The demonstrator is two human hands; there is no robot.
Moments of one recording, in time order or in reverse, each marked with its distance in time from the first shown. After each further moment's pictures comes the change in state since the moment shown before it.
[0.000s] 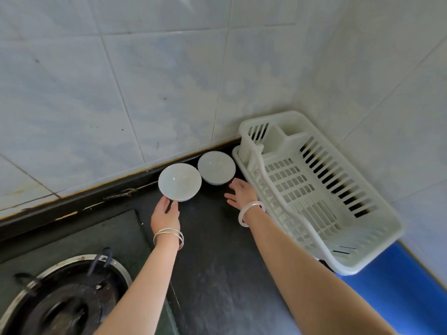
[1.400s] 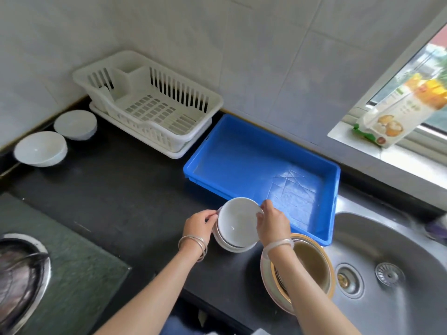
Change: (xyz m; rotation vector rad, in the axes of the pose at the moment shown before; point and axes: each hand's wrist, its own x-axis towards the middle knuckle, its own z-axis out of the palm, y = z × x) left_hand -0.358 -0.137 -0.021 0.870 -1.023 0.352; right_hand -0.341 0.230 -0.291 -0.917 0.750 -0.004
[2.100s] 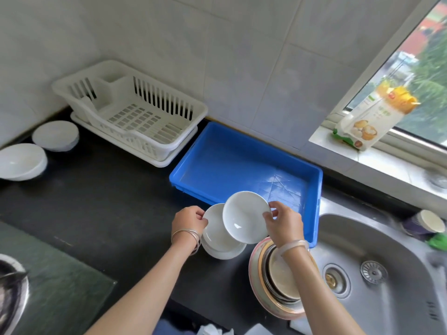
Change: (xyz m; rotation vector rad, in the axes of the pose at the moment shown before) left_hand 0.011 0.034 -0.005 0.198 0.061 -0.024; right_hand -0.005 0.018 -0.058 0.280 0.102 0.116
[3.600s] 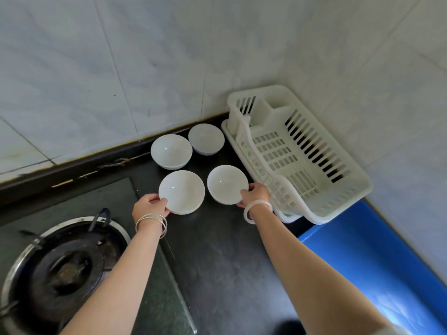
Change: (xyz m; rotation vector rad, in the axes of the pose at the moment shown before) left_hand 0.130 -0.221 -0.242 -0.966 0.800 -0.652; right_hand 0.082 -0.318 0.306 0.245 -0.571 -0.058
